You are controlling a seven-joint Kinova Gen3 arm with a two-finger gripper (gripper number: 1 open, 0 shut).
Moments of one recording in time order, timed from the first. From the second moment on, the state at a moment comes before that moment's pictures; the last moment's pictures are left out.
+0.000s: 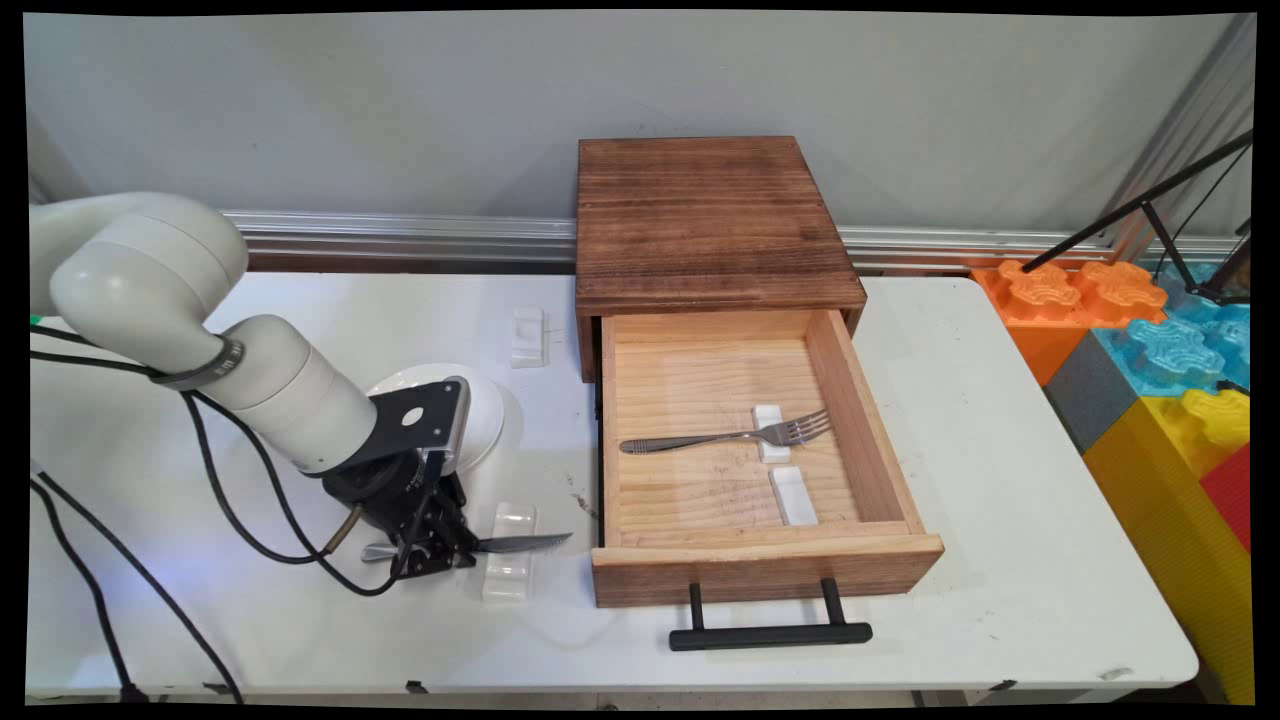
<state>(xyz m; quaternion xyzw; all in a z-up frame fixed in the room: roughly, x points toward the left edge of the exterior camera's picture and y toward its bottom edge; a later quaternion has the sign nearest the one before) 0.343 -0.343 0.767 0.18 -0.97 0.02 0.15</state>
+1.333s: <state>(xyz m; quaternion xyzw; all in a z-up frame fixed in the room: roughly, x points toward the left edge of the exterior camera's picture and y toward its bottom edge) 0.354 -0.355 0.878 0.20 -0.97 0.01 0.17</state>
